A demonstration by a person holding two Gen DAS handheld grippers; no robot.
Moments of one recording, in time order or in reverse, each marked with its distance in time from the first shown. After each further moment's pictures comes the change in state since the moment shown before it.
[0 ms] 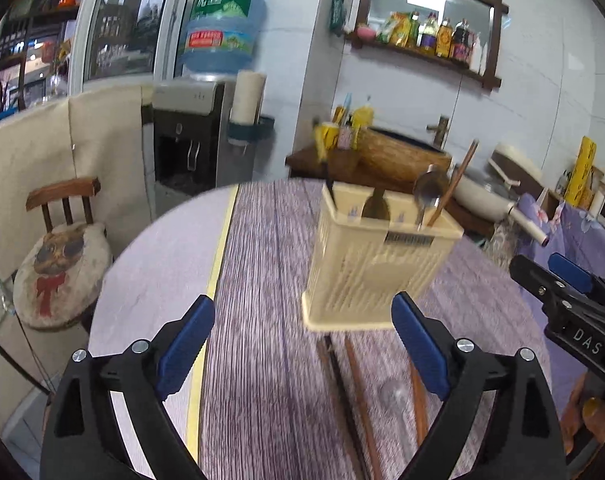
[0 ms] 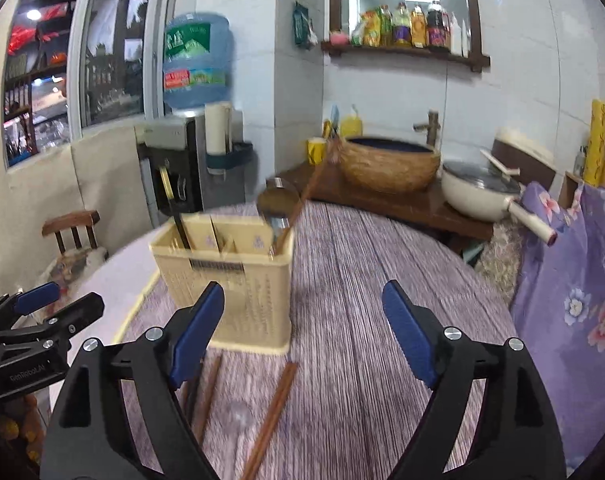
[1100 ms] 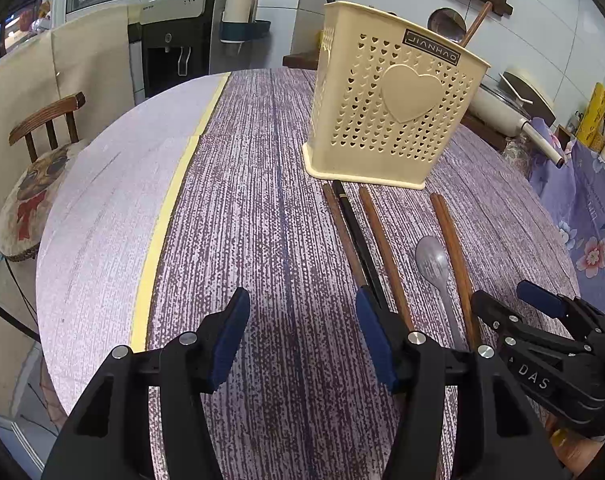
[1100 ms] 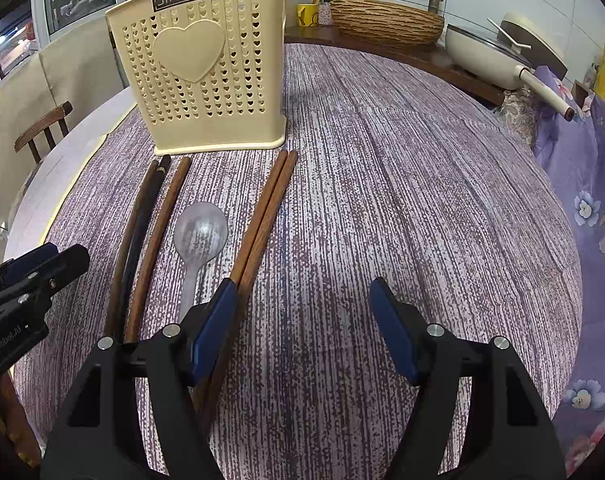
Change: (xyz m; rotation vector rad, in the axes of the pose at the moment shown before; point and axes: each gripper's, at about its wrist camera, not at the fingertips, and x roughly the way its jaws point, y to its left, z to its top) left arm 0.040 0.002 -0.091 0.026 0.266 -0.001; right arm 0.059 0.013 -0.121 0.019 0.377 -0.026
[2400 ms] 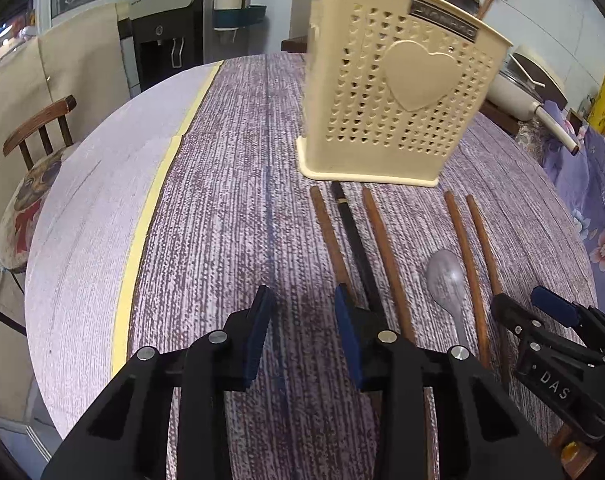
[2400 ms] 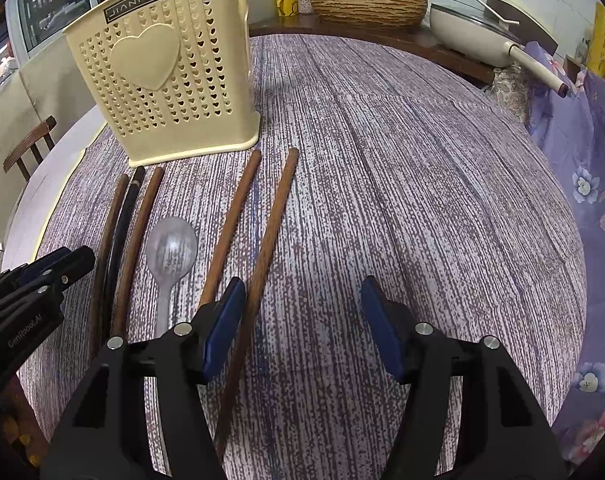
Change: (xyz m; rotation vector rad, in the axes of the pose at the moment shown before) left arm 0.027 -0.007 0.023 0.014 0.067 0.037; right arm 0.014 -0.013 0.015 0.062 0.045 0.001
